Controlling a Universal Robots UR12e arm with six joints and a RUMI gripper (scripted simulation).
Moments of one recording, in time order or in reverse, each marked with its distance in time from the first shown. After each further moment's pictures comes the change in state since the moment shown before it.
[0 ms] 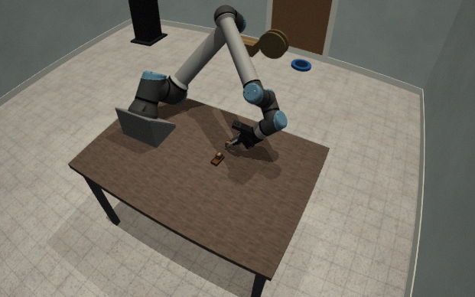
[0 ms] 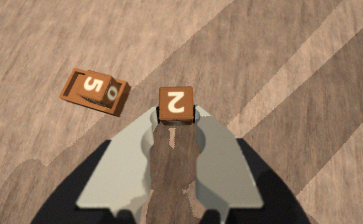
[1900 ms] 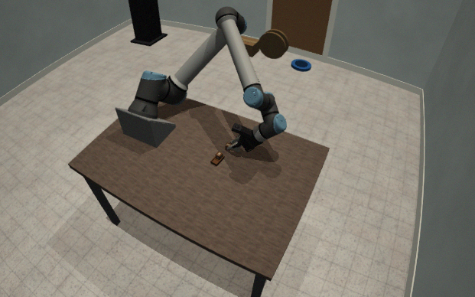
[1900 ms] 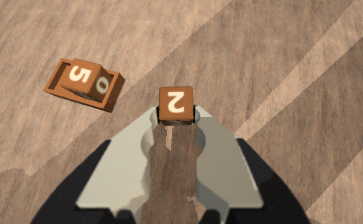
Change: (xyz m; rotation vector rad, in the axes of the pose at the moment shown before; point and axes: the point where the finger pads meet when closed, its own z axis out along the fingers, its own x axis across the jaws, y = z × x) arm 0.000 0.015 0.015 0.000 0.000 0.000
